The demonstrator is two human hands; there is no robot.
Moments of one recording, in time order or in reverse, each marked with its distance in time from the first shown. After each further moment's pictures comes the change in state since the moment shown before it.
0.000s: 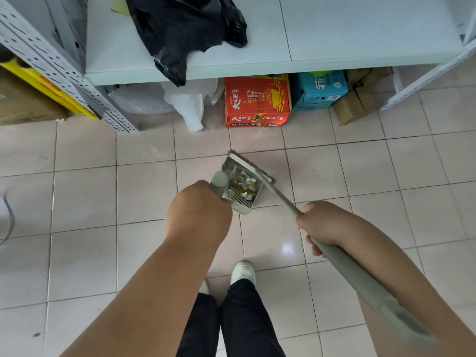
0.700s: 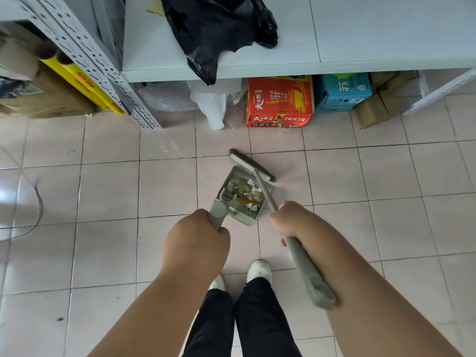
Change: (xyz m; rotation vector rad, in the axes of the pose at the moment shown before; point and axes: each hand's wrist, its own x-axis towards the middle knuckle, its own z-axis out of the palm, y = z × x) left_hand -0.027 -0.086 -0.016 -0.026 -0.022 -0.048; right_hand 0.021 -0.071 0.092 -0.110 -0.020 -0.065
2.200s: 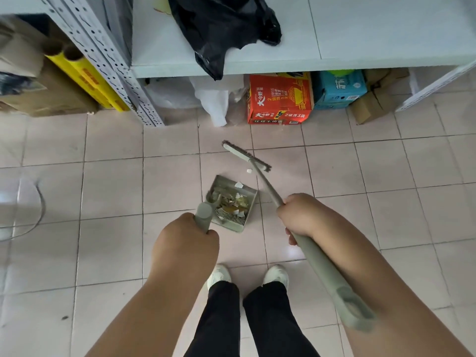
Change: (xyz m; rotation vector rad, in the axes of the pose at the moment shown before) left_hand -0.030 -0.066 -0.027 -0.065 -0.027 -0.066; right_hand -0.070 -0.016 0.033 0.071 0.049 0.008
